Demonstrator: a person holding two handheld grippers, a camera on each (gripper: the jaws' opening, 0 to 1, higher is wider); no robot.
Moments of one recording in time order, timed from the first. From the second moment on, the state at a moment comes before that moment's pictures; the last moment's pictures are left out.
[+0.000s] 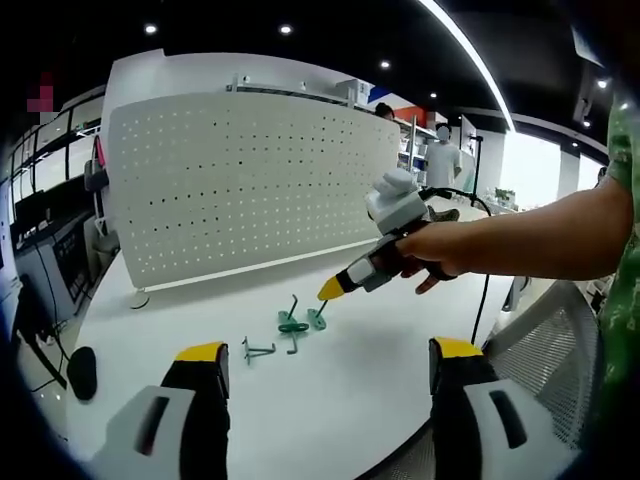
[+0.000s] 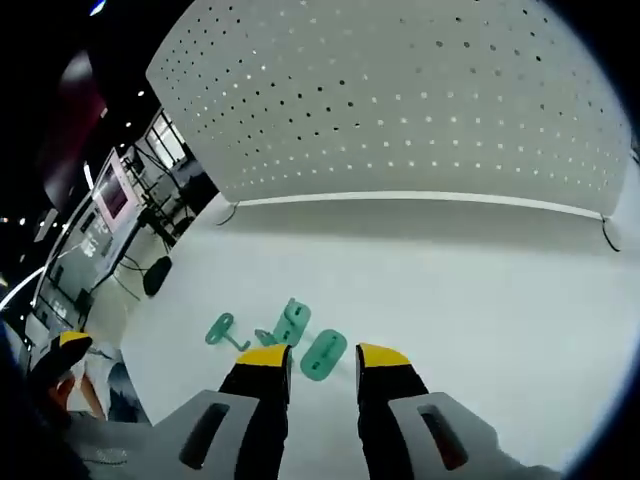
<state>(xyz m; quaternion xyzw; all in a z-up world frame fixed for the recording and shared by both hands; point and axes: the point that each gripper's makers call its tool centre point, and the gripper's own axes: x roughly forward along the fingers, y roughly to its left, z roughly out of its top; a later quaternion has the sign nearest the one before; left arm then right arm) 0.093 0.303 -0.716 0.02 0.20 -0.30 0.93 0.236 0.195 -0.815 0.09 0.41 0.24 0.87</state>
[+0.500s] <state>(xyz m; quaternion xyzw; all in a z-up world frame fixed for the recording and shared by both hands) 0.093 0.303 -0.717 0.02 0.21 -0.30 0.93 0.240 0.198 -0.824 0.10 0.42 0.23 0.87</state>
